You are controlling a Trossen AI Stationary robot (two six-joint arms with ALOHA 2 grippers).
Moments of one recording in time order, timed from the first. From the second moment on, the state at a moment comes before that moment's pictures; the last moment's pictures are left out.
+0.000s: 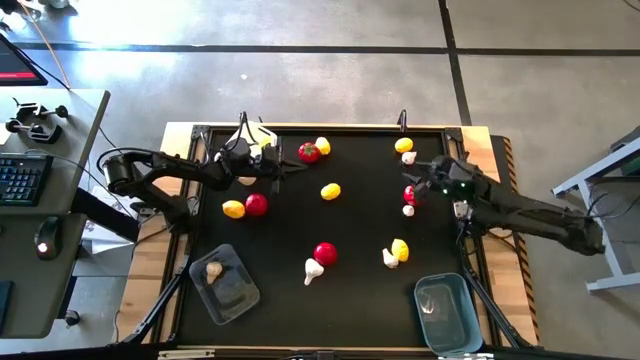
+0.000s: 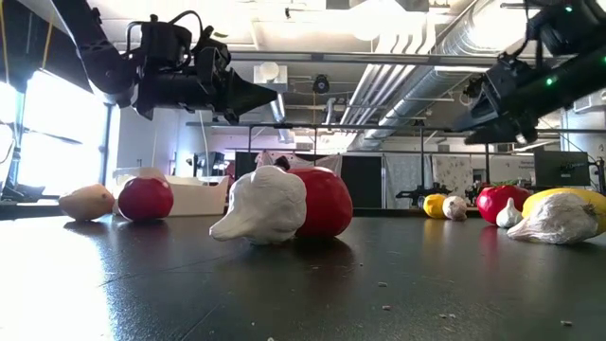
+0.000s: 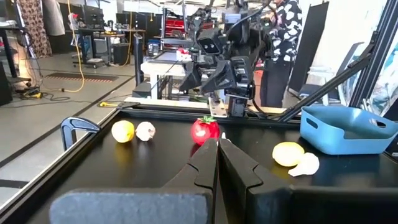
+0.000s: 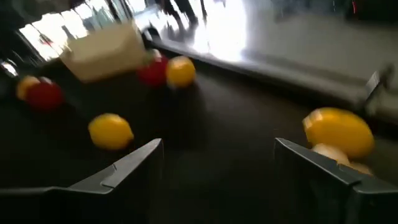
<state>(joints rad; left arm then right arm) 0.48 1.49 0.47 1.01 0.46 -0.04 -0.40 0.41 0.27 -0.30 0.26 0.33</state>
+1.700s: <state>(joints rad) 0.48 1.49 0.47 0.91 0.55 -0.01 -0.54 1.49 0.91 -1.13 -0.02 0.48</state>
